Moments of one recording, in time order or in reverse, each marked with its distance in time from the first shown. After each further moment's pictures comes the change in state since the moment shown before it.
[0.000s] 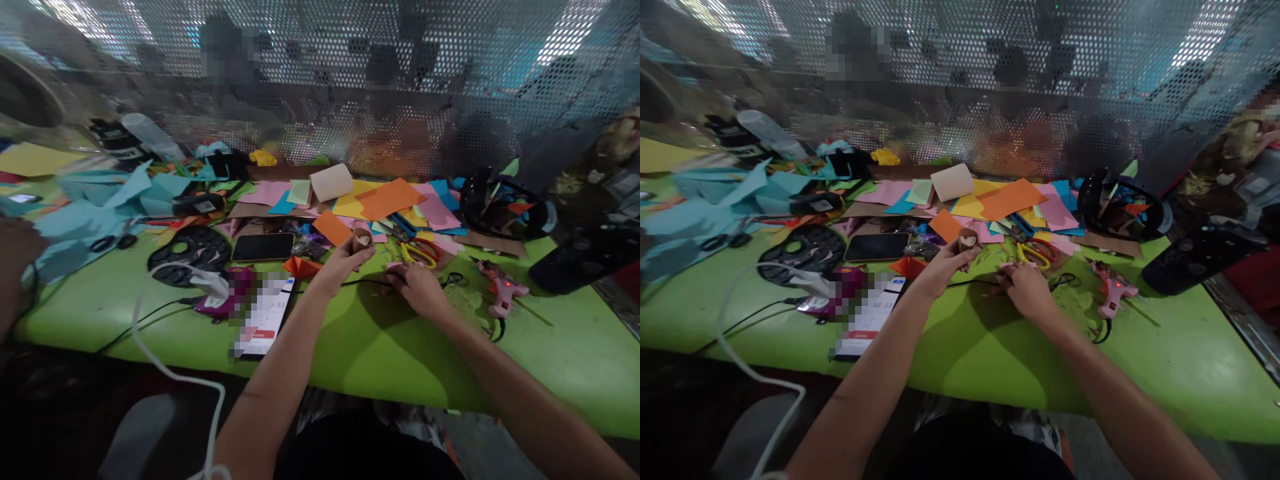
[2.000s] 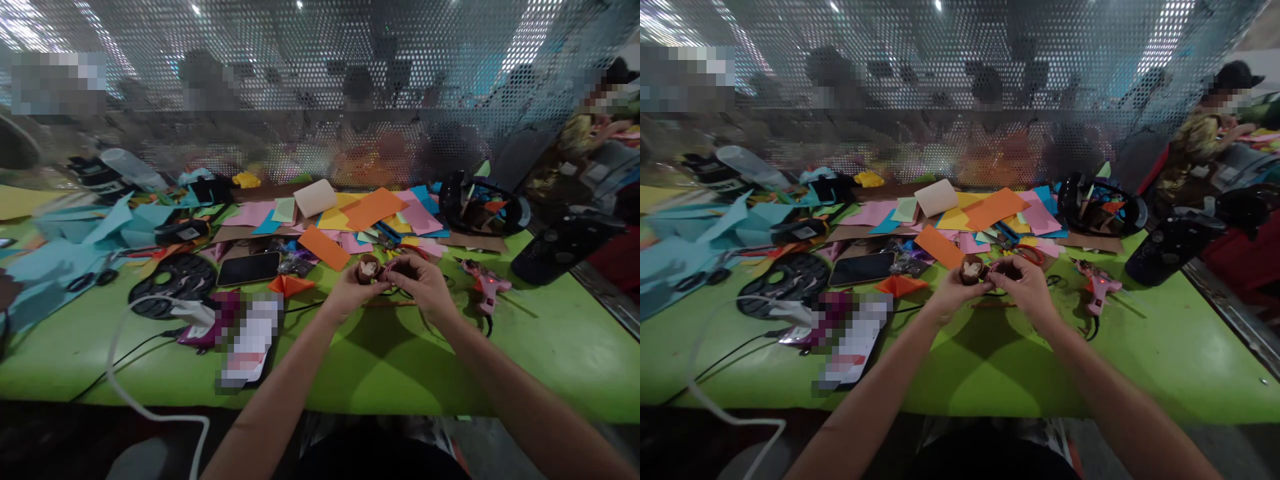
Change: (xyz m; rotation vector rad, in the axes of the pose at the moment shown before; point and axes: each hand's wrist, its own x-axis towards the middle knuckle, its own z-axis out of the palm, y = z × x) left_hand -0.014 -0.003 0.045 -0.152 -0.126 -0.055; right_hand -0.013 -0.007 -0.020 1.149 0.374 0.093
